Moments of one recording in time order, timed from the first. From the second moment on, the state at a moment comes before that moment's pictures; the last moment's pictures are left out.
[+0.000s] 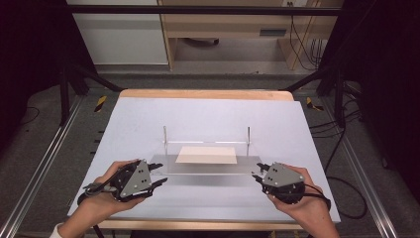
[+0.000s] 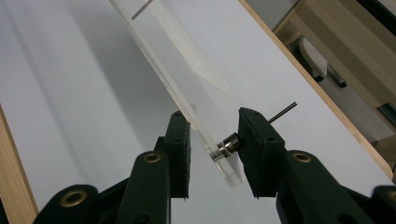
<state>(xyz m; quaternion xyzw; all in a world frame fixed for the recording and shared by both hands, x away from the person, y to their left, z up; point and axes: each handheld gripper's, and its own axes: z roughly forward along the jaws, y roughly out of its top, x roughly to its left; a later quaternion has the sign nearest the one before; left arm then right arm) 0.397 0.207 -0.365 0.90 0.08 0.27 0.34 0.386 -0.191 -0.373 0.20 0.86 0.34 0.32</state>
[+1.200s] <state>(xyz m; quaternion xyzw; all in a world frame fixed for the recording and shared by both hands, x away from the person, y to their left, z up) 0.409 0.205 -0.366 0.89 0.07 0.31 0.32 0.394 -0.192 -0.363 0.21 0.86 0.34 0.30</state>
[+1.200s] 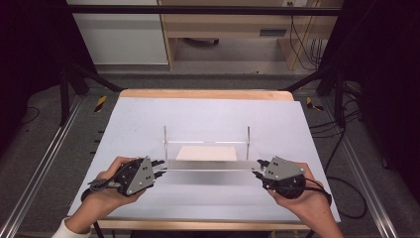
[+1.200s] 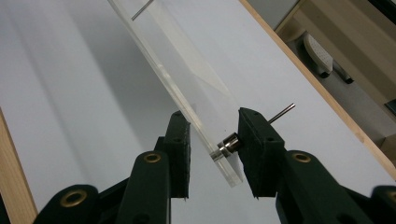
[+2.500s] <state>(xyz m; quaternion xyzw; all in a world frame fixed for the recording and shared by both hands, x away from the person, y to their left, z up) 0.494 0.207 -0.303 0.89 0.09 0.27 0.34 0.466 -0.201 -0.311 0.23 0.84 0.40 0.28</state>
